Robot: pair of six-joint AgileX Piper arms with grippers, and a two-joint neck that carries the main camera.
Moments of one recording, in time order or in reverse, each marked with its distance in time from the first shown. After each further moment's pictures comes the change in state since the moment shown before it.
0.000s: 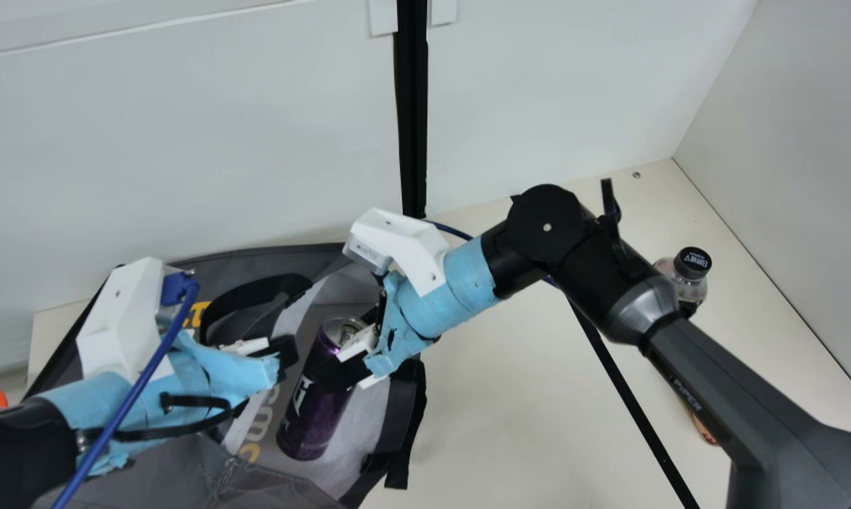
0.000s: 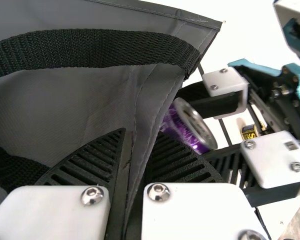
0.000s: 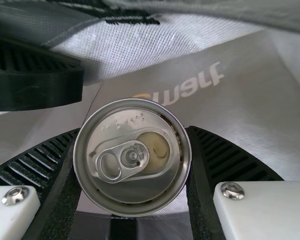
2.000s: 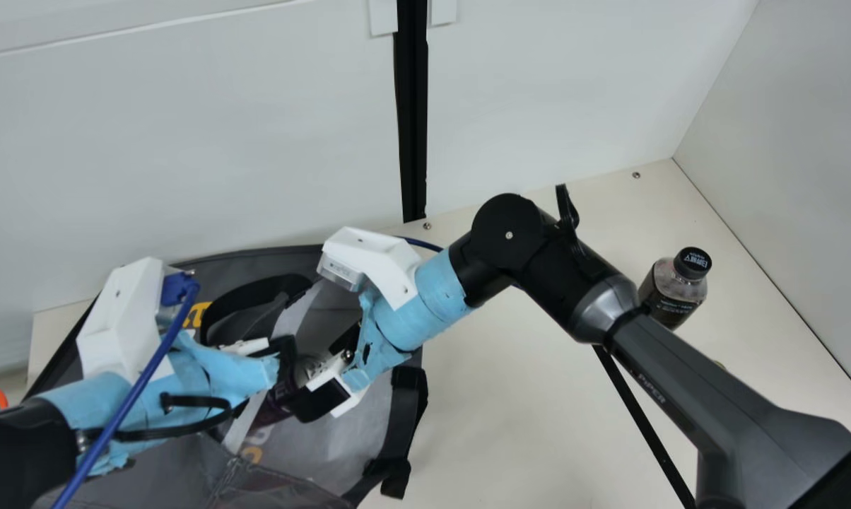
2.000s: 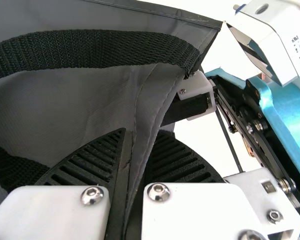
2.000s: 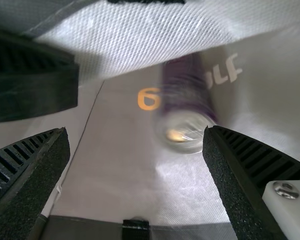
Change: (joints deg) left arm 0.0 0.0 0.0 0.0 0.0 0.0; right arm 3.1 2.2 -1.1 -1.3 0.1 1.9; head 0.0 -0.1
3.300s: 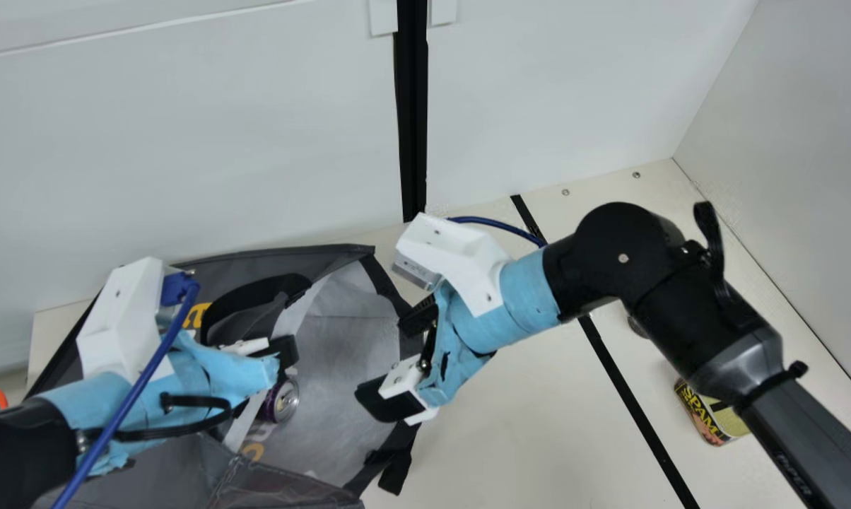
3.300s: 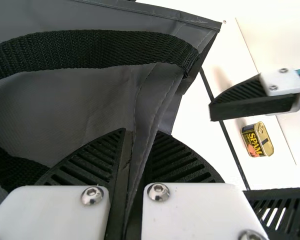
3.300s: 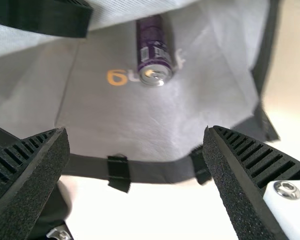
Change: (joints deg) left arm 0.0 0.0 0.0 0.0 0.0 0.0; right arm -6.7 -15.1 6.3 -9.9 0.1 -0.5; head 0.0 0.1
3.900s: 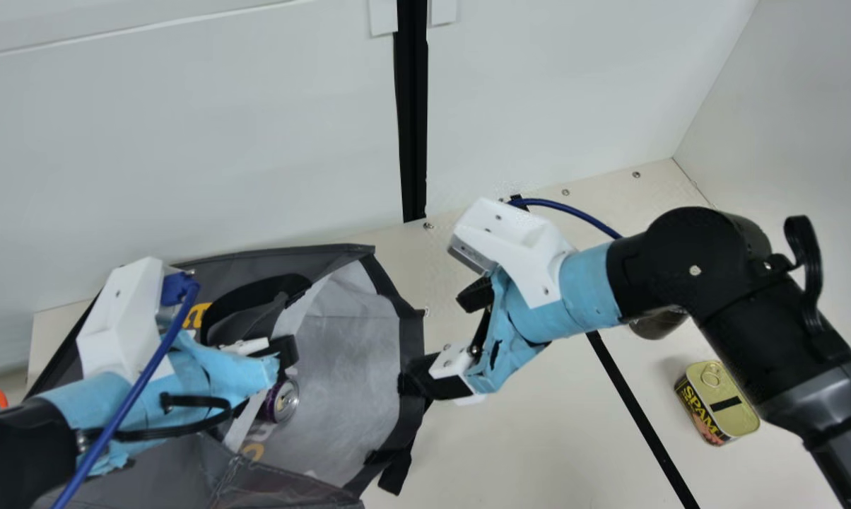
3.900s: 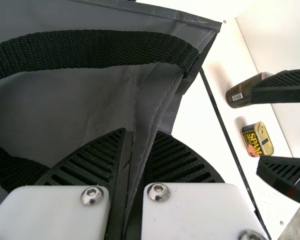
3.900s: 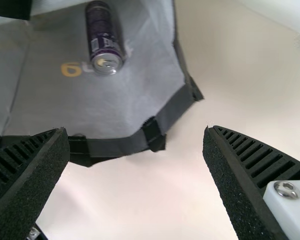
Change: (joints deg) left arm 0.0 0.0 0.0 0.0 0.0 0.0; right arm -5.5 -5.8 0.6 -7.8 -0.1 2.8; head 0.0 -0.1
